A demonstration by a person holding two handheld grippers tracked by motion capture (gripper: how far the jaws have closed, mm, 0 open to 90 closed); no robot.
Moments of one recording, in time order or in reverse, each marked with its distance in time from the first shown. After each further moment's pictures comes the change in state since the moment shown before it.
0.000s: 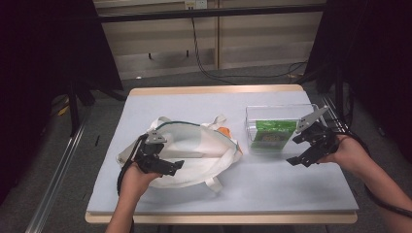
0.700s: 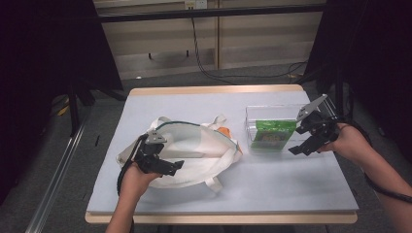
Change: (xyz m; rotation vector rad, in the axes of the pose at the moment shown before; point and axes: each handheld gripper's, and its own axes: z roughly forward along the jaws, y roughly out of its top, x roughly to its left) left arm 0.000 0.000 0.000 0.005 0.008 -0.001; right arm -0.022 0.015 -0.009 0.052 -0.057 0.018
